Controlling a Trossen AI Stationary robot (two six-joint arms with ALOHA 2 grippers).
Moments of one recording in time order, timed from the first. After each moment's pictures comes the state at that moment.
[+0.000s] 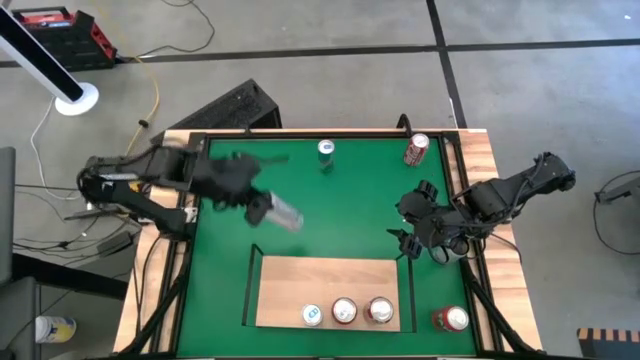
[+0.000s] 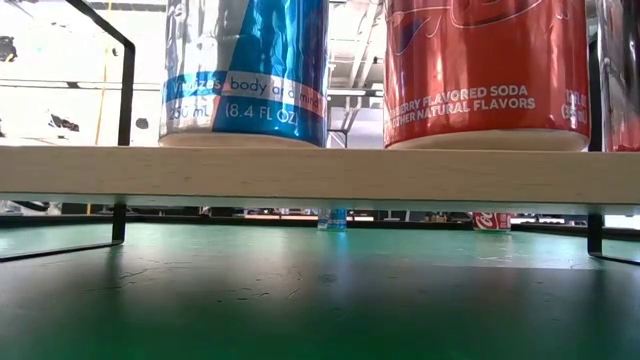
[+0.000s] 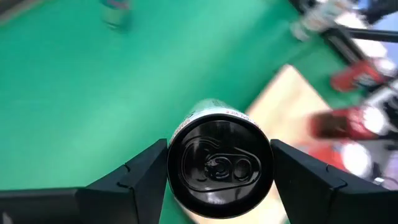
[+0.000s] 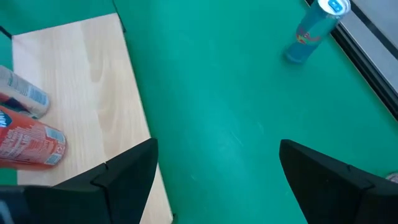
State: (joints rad) left arm -0.14 1.33 1.68 -1.16 -0.23 -0.86; right arm 0.45 1.21 1.32 -1.11 0.52 0.67
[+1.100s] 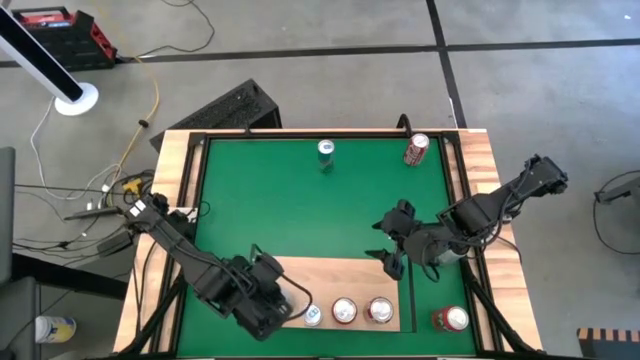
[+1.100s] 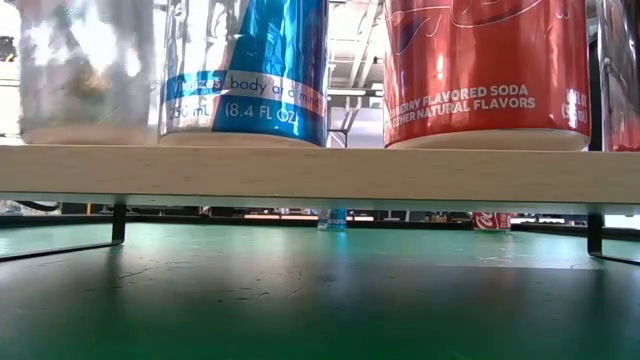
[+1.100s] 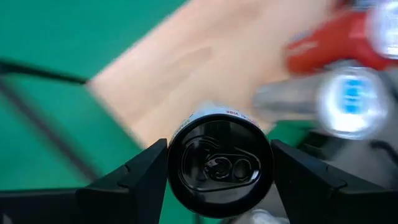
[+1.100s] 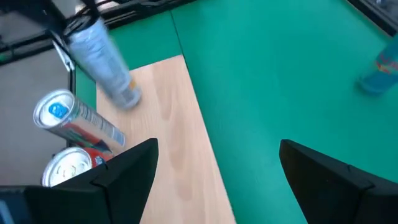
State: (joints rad) left arm -0.66 1.83 1.91 -1.33 -0.30 -1.48; right arm 0.51 1.32 1.32 -0.80 0.50 0.69
